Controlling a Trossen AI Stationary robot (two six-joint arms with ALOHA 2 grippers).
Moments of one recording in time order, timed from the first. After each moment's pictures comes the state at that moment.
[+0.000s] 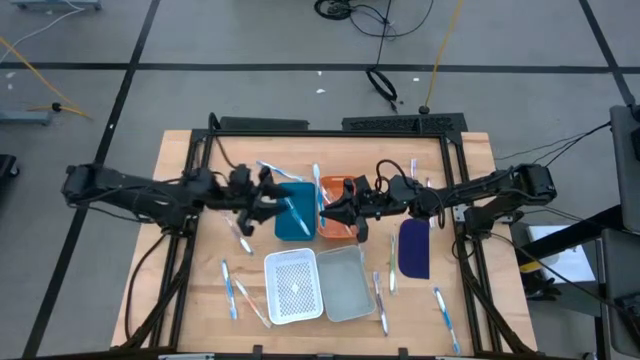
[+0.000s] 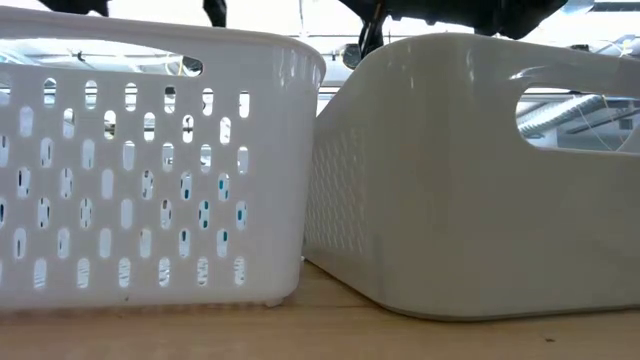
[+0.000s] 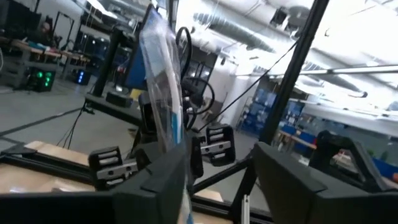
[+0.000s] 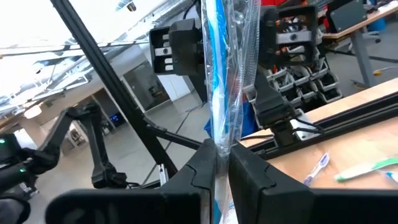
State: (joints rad) left arm -0.04 1.05 0.61 0.70 0.08 -0.37; right arm 0.03 1.47 0.88 0.80 -0.16 0.52
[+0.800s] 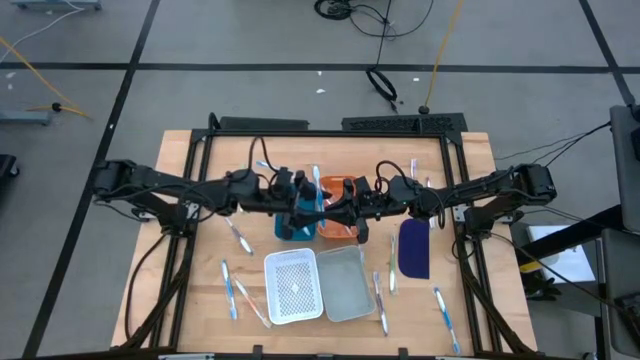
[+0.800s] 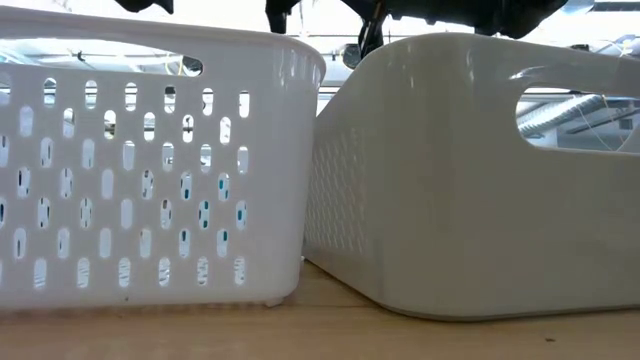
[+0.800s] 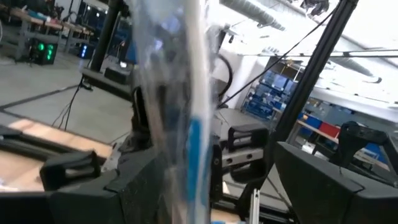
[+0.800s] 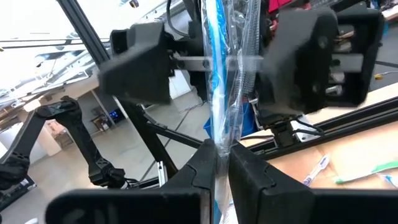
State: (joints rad) left arm -0.04 1.40 0.88 0.68 0.09 -0.40; right arm 0.03 1.47 0.88 0.80 -0.16 0.49
